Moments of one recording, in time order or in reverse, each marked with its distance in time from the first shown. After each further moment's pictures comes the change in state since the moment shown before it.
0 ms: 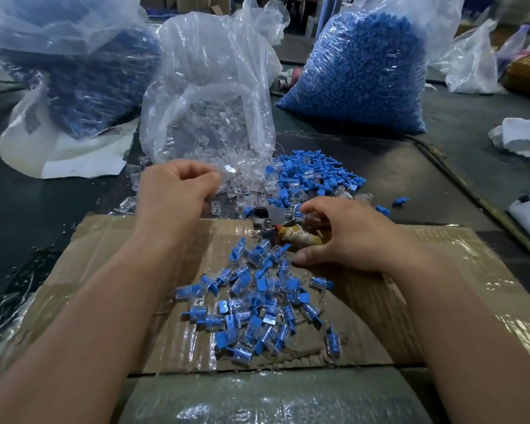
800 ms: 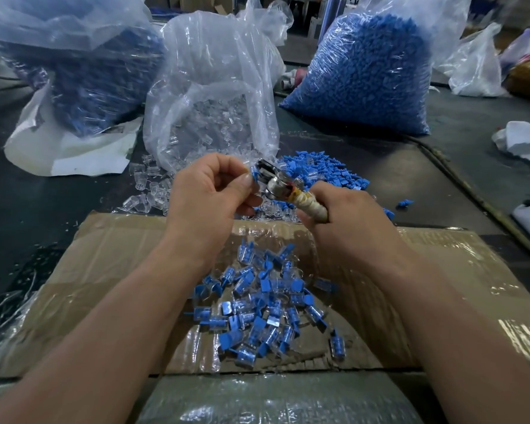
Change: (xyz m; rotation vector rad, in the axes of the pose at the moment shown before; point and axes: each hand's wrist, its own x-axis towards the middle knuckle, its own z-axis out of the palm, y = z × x) left_hand -0.017 0.004 0.015 -0.210 -0.169 0.169; right_hand 0.001 -0.016 0.010 0.011 0.366 -0.069
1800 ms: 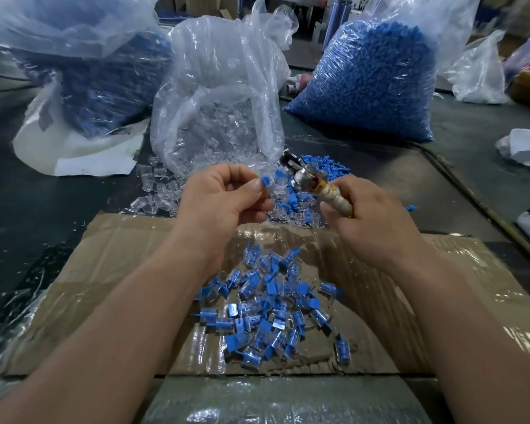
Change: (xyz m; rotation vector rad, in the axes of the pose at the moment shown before) left_hand 0.004 -0.002 -0.002 -0.240 -0.075 -0.172; right_hand 0.000 0.014 -0.010 0.072 0.077 0.012
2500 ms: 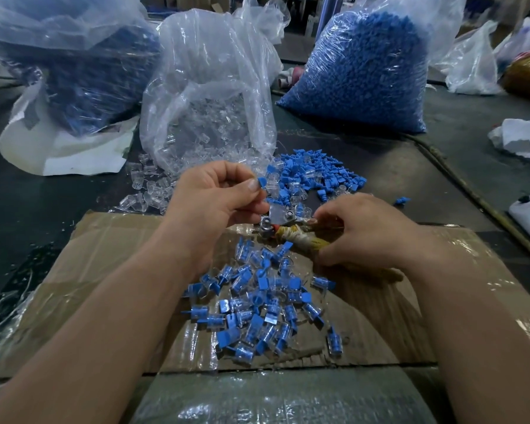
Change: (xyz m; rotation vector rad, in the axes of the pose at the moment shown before) left_hand -0.003 0.003 0.001 0.009 -0.083 -0.036; right_hand 0.003 0.003 -0.008 -0.253 -0.438 0.080
